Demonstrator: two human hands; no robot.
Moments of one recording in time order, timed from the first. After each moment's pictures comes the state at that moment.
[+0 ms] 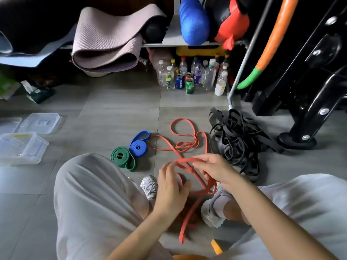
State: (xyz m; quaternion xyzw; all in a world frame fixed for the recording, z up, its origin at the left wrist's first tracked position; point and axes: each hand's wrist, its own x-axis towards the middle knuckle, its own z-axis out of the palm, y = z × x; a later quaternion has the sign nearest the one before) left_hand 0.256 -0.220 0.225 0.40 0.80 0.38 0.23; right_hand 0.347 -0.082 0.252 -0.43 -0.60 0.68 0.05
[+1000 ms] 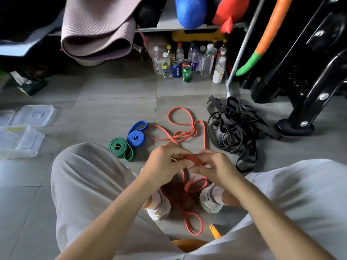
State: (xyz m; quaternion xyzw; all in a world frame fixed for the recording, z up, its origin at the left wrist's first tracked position) left_hand 0.223 -0.201 0.292 0.50 0.72 0.37 0.32; right_hand 0.373 -0.103 0.256 -0.28 -0.80 0.51 0.13
